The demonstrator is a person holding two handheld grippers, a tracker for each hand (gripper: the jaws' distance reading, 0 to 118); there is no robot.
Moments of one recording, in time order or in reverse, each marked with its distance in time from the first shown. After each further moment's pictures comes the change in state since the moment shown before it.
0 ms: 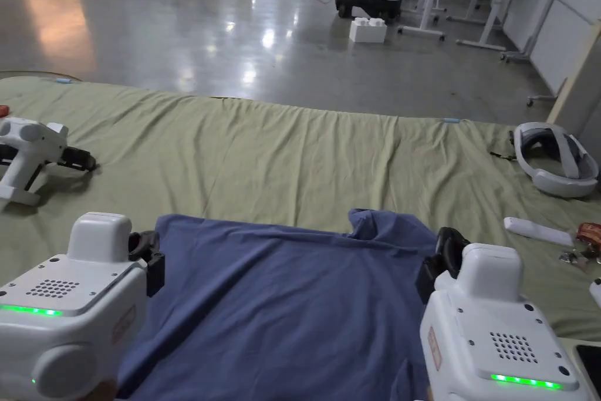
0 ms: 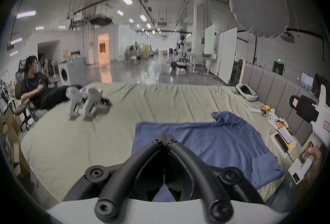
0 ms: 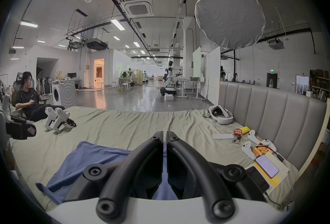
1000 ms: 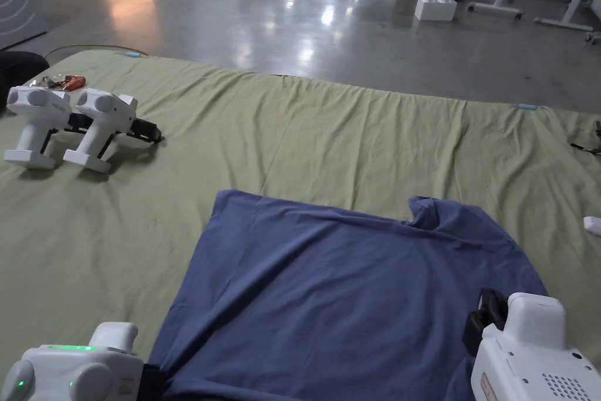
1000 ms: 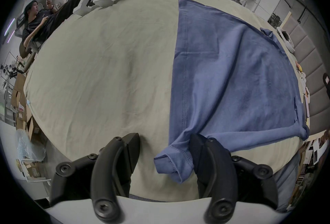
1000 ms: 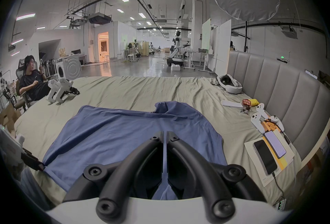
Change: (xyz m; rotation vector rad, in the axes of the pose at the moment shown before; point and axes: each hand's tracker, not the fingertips) left arm -0.076 -0.138 -0.042 -0.741 0.150 0.126; right arm 0.003 -0.065 -0.014 -0.280 0.063 0.030
